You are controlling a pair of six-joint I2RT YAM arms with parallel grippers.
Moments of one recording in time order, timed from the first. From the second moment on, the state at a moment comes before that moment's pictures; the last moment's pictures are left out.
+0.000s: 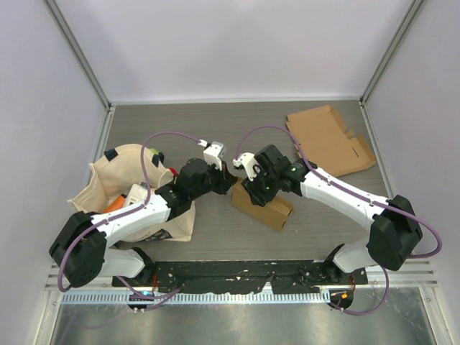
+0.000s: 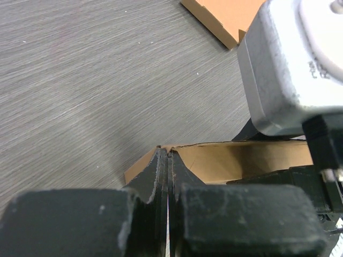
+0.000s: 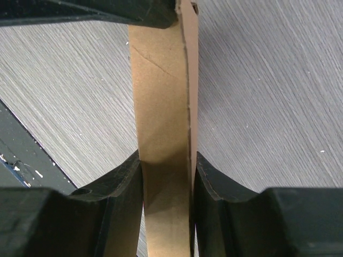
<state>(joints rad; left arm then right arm) -0.77 1.30 0.73 0.20 0.06 -0.40 0.74 1.43 1.07 -0.66 -0.19 -0.15</state>
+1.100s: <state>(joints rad) -0.80 1.27 0.70 0.21 -0.06 -0.42 0.70 0.88 0.98 -0.96 0.20 0.55</state>
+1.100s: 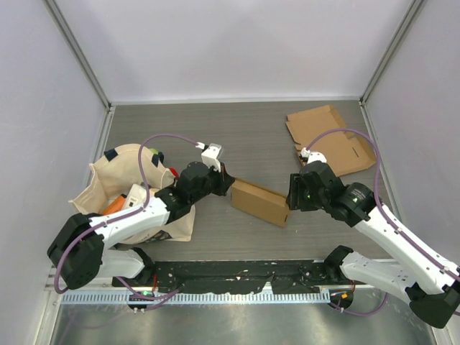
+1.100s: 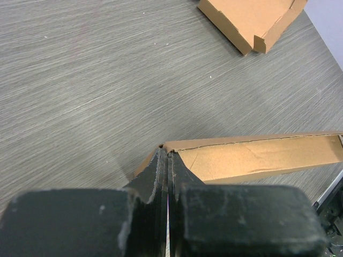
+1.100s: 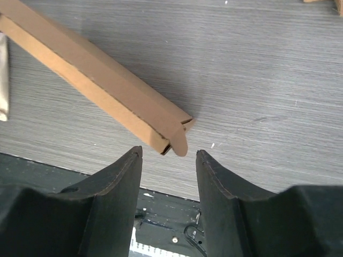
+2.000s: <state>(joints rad) -0.81 1.25 0.70 0.17 -0.07 -0.41 0.70 0.91 0.93 -0.91 0.21 0.65</state>
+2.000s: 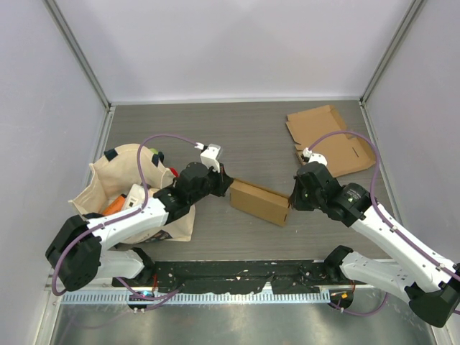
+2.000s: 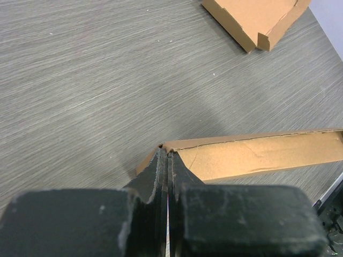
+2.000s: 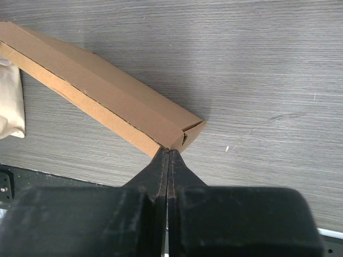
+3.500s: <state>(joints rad) -0.89 1.20 0.62 0.24 -0.18 -0.45 0.63 0.69 0.66 -0.68 0.15 0.76</state>
